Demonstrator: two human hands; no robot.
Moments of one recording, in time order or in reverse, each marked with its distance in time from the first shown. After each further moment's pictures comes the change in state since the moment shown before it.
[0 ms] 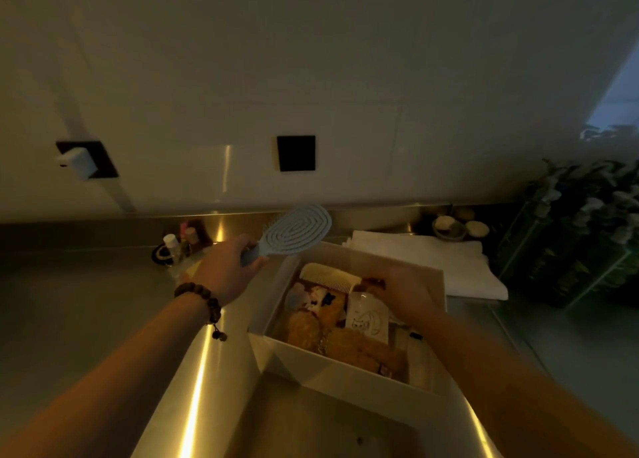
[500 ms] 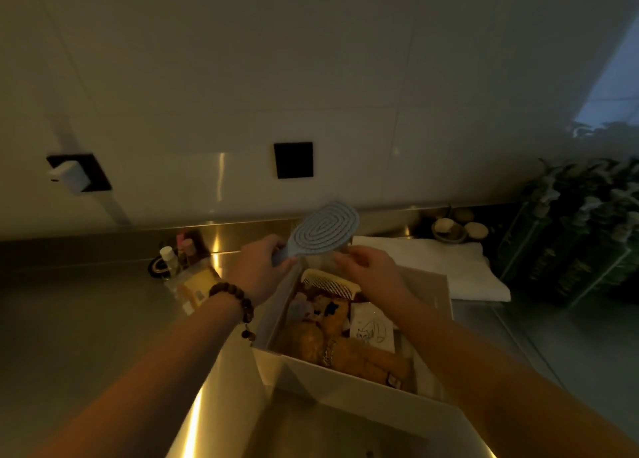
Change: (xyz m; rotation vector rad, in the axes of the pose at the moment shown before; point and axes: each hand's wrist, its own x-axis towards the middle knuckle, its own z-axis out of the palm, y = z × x) left_hand 0.021 0.029 0.020 -0.058 -0.007 0.096; right_hand 0.014 -0.065 -0.011 0.731 0.122 0.057
